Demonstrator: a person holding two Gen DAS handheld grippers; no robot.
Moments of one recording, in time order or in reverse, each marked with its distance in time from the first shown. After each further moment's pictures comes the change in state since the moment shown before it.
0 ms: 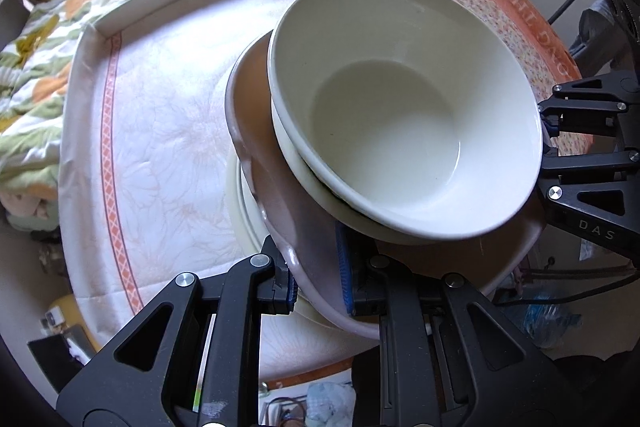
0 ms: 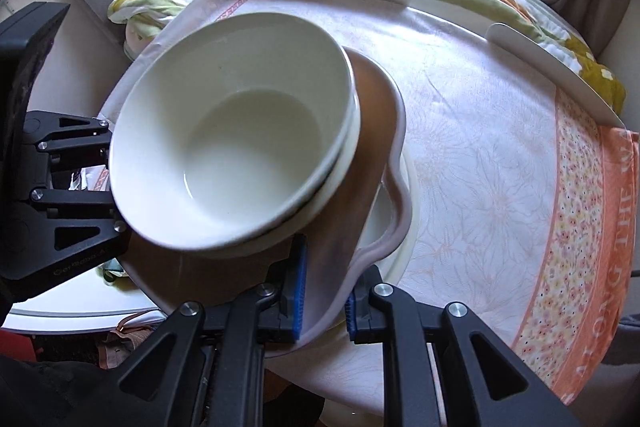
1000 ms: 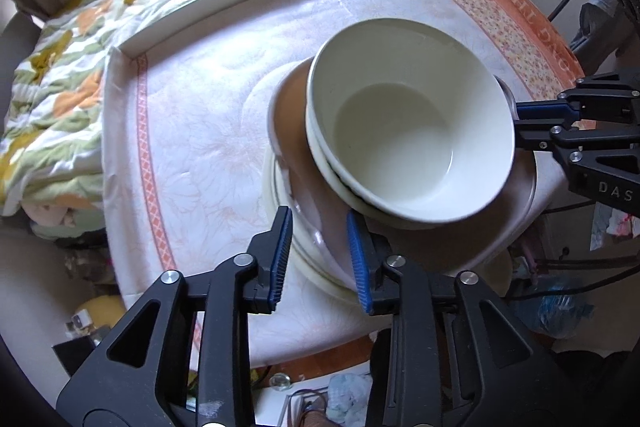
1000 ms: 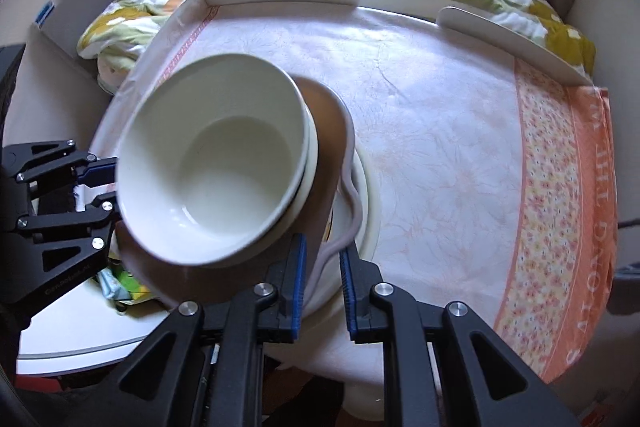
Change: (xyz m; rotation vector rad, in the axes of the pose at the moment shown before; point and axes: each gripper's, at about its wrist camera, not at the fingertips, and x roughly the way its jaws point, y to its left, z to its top) left arm -0.040 -0.002 0.009 0.036 0.009 0.084; right arm -0.036 -0.018 -0.002 0.162 0.016 -0.025
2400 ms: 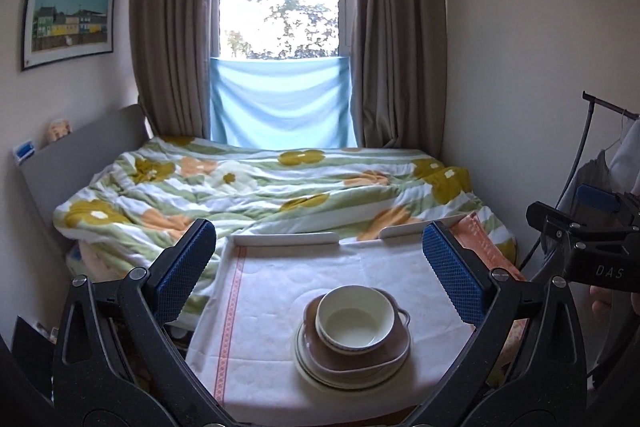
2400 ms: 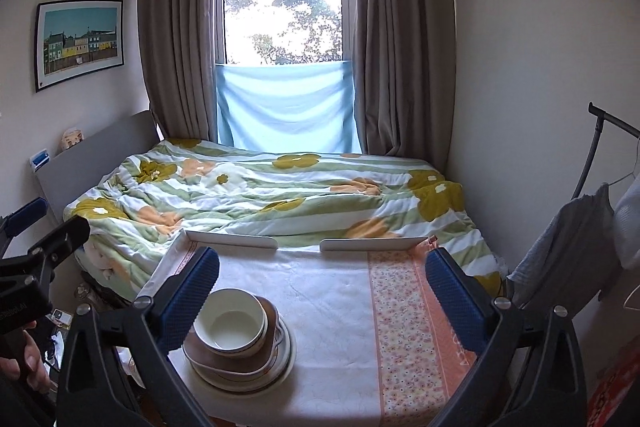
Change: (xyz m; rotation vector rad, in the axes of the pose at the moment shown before) left arm -0.267 -0.053 -0.057 -0.264 -0.851 0.202; right arm -0.260 0.020 -0.086 0.142 -0.801 -0.263
